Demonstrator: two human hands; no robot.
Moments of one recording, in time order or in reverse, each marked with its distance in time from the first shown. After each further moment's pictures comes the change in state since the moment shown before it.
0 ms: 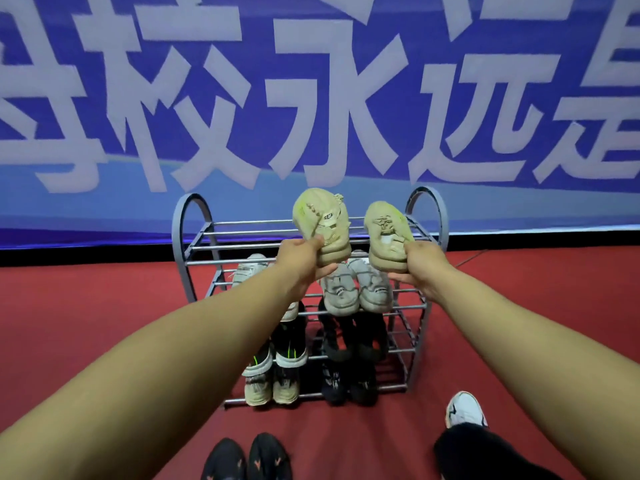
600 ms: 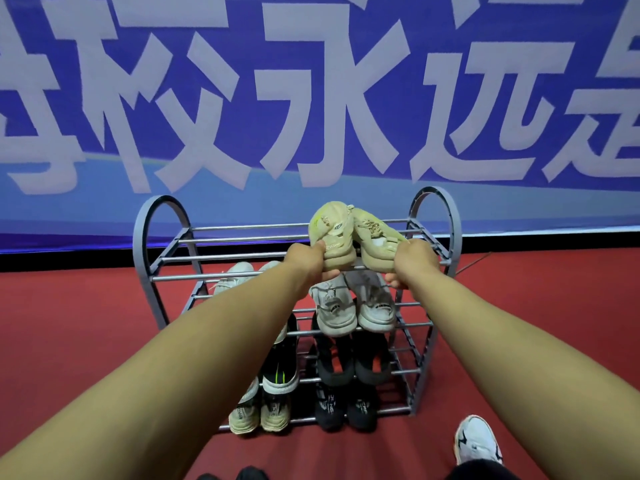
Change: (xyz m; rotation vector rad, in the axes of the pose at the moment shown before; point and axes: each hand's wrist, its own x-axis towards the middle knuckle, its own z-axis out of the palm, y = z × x) left_hand 0.098 -0.026 0.025 0.196 0.030 -0.067; right_hand 0.081 0.007 0.021 -0.358 0.189 0.003
